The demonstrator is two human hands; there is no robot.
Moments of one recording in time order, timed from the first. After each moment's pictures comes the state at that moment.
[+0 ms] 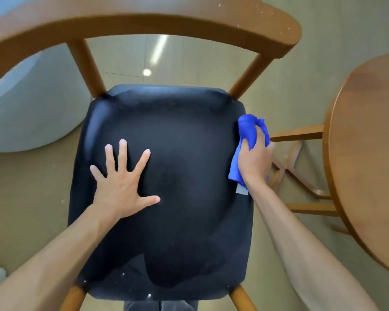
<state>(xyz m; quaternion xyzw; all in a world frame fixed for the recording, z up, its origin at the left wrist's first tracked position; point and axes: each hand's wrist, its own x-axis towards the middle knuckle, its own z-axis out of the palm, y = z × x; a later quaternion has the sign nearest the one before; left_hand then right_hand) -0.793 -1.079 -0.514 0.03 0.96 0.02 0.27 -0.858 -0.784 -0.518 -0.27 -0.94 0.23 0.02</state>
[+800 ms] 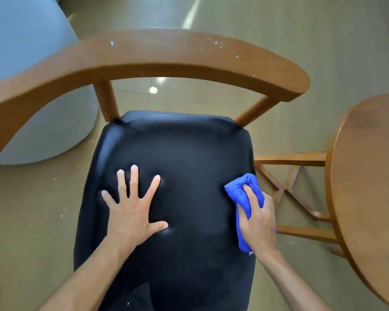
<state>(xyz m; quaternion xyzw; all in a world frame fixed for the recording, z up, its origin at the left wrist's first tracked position) -0.794 -1.074 -0.513 0.02 0.96 0.01 0.27 -0.783 -0.791 -0.496 -0.10 -0.97 0.21 -0.02</state>
